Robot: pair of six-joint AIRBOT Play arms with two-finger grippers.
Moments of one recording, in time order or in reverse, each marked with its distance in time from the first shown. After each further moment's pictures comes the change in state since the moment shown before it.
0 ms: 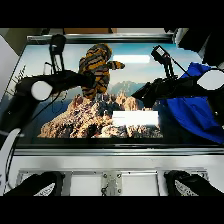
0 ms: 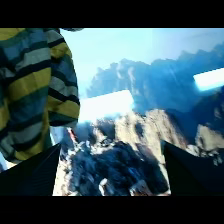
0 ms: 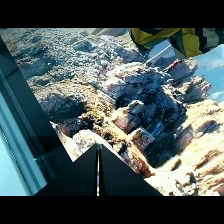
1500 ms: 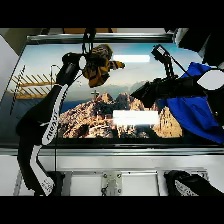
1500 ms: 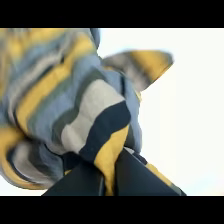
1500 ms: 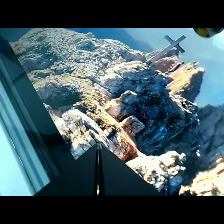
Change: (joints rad) left arm -0.016 -0.734 0.776 0.188 -0.013 0.027; right arm -0.002 0.002 0.000 0.035 0.000 0.000
